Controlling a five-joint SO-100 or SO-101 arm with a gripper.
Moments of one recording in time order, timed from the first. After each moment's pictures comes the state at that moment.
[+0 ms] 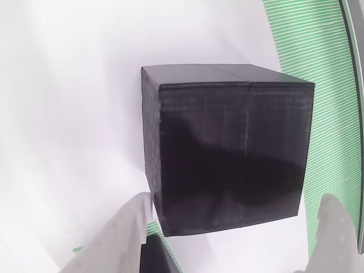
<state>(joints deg) -14.5 55.7 53.3 82.8 26.7</state>
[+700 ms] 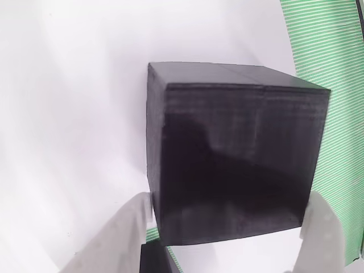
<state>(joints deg) -14.5 54.5 53.2 82.7 26.4</state>
